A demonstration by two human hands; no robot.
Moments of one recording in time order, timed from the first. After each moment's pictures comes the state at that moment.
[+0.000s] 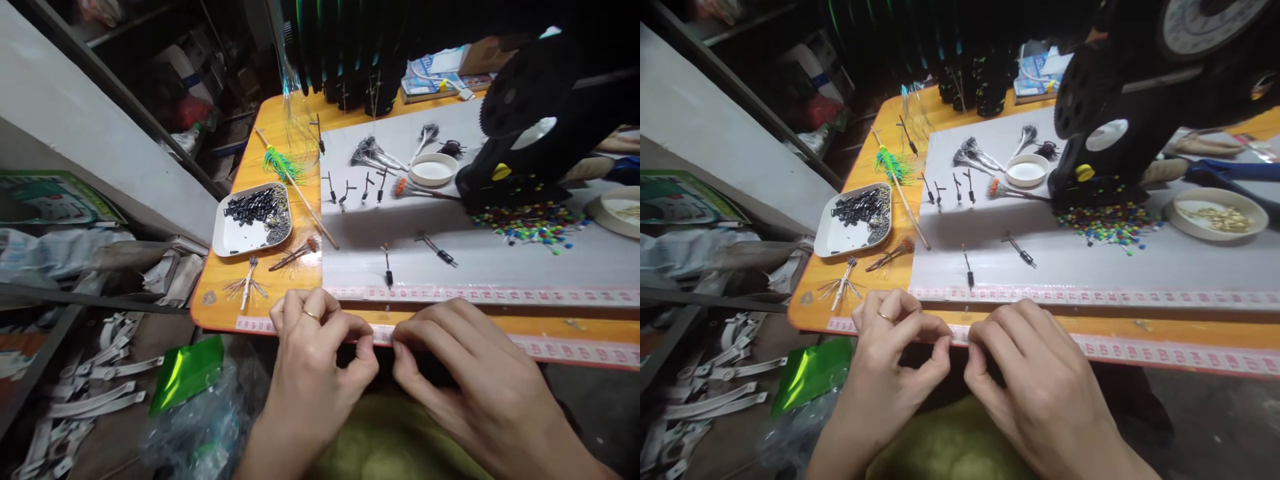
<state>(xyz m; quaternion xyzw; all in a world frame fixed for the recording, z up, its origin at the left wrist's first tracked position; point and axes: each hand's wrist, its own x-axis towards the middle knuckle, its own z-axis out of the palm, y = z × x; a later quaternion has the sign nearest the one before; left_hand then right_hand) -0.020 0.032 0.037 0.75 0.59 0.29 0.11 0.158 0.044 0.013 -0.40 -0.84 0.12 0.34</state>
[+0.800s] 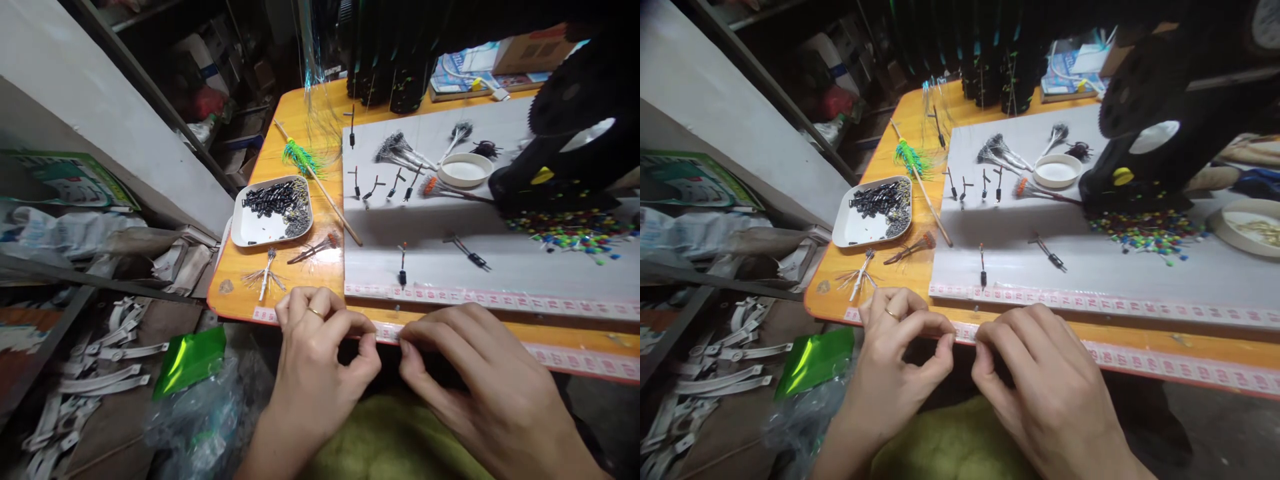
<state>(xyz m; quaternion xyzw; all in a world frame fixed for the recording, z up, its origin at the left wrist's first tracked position) -0.036 0.027 0.033 0.72 0.61 0.31 0.13 0.144 0.043 0.012 -0.40 -0.84 0.10 0.35</state>
